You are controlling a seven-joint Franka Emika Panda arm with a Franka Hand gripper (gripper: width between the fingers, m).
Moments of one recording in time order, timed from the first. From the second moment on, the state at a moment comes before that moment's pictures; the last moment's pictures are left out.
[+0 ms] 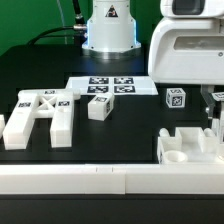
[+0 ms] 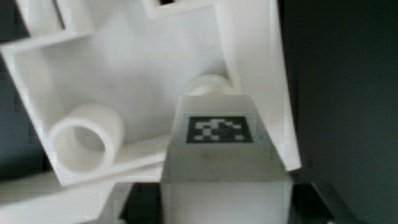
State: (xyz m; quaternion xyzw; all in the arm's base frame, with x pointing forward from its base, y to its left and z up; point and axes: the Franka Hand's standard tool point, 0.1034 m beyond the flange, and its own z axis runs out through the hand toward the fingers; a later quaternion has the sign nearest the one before) arm 0.688 0.107 0.087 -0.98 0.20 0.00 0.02
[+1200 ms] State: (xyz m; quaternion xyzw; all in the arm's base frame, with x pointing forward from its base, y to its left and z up) arm 0.687 0.109 0.086 -0.81 0.58 0.01 0.03
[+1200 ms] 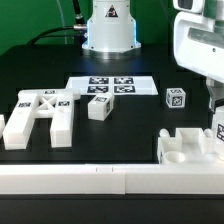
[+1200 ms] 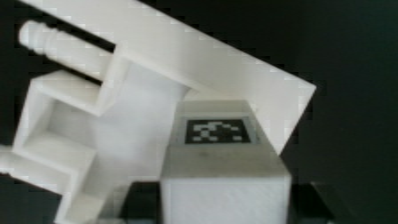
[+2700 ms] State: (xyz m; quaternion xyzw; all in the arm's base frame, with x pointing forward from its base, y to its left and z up) arm 0.686 0.118 0.086 -0.98 0.21 -0.01 0.02
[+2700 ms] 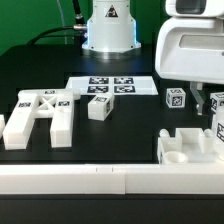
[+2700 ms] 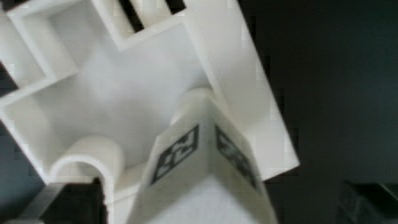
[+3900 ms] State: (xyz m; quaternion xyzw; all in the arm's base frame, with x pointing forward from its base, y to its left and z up) arm 0.688 0.110 0.085 -1.00 -0.08 -0.02 0.01
